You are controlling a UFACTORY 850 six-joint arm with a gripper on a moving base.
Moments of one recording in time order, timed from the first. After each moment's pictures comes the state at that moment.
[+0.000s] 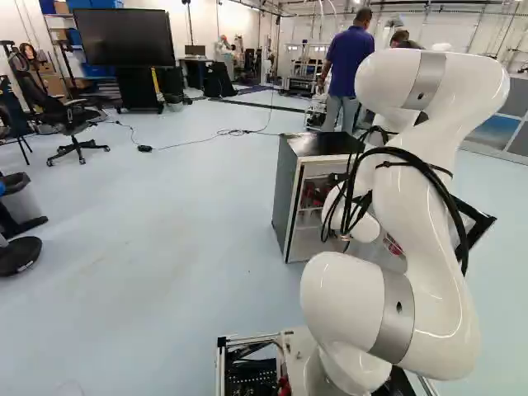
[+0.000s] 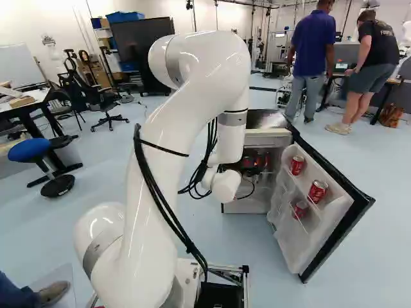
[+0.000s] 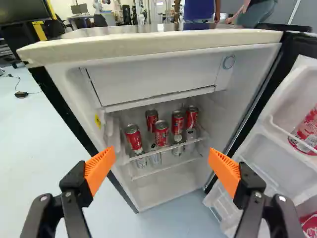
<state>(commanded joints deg) -31.0 -42.0 -36.6 -16.2 75.2 0.0</state>
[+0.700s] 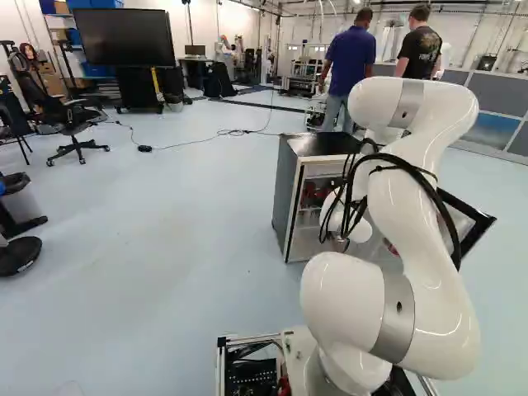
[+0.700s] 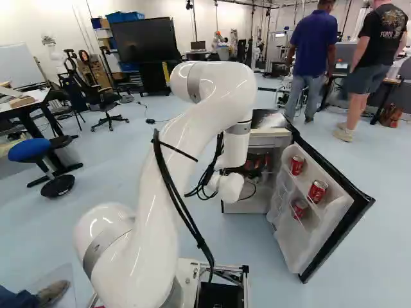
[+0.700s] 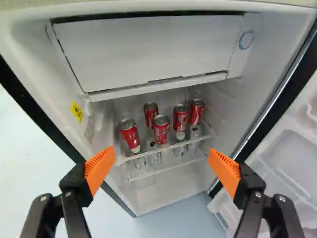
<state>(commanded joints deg) -30.1 -52.2 -46.4 -16.3 75.2 0.0</state>
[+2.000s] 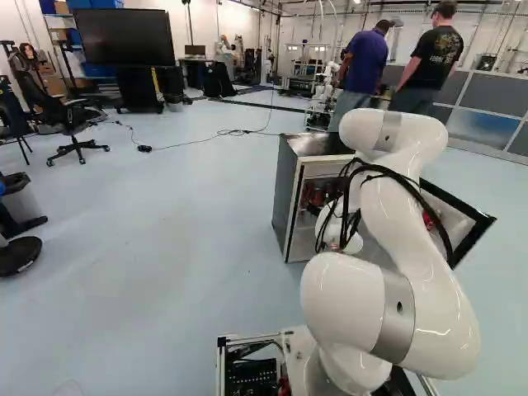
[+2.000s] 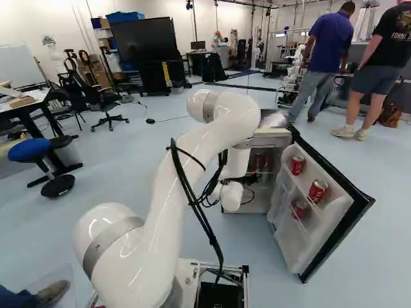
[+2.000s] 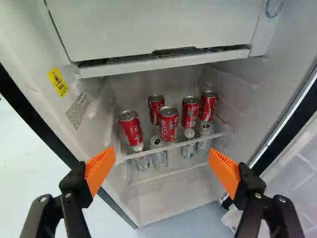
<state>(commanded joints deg) -29.7 -65.1 -55.3 -18.1 82.7 0.0</state>
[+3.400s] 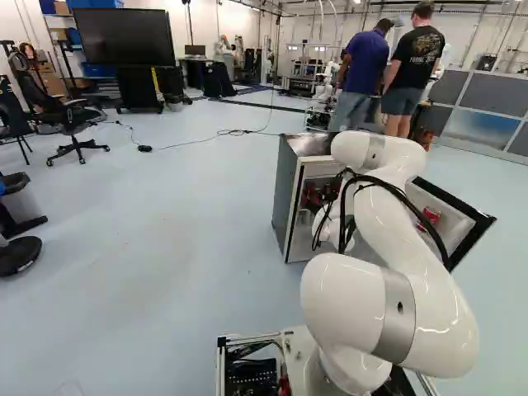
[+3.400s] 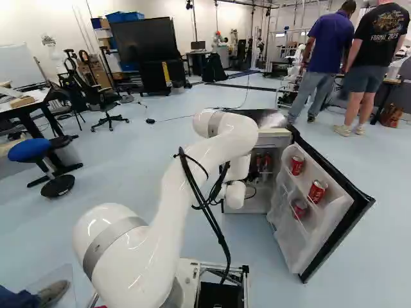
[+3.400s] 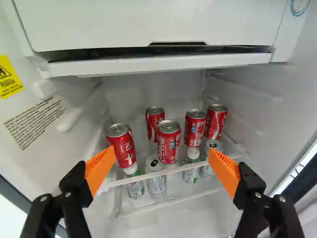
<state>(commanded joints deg) -28.4 -75.6 -71.5 -18.1 84.1 0.0</state>
